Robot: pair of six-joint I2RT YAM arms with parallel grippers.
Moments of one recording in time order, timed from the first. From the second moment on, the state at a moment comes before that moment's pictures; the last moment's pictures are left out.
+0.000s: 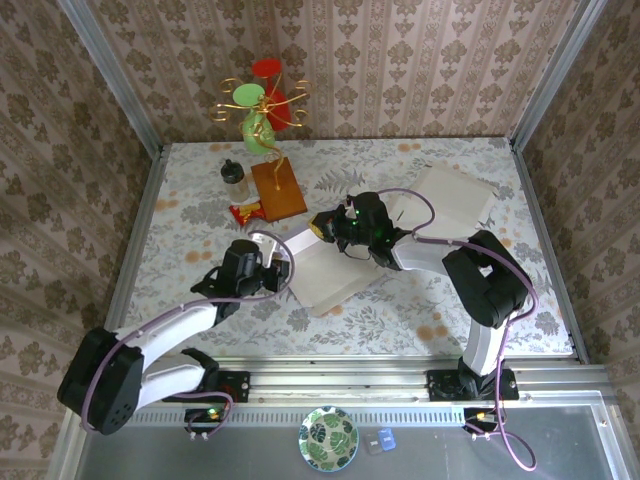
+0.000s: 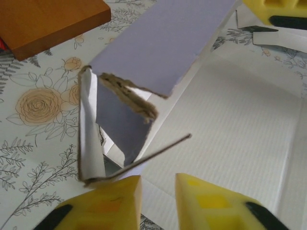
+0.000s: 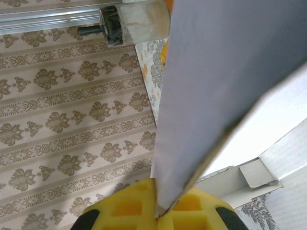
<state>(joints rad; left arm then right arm) -0.59 1.10 0.44 0.04 0.10 -0.21 0.59 1.83 0.99 0.48 -0.43 1.50</state>
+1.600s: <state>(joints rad) -0.50 1.23 0.42 0.14 0.15 -0.19 0.59 1.83 1.01 0.46 -0.43 1.50</state>
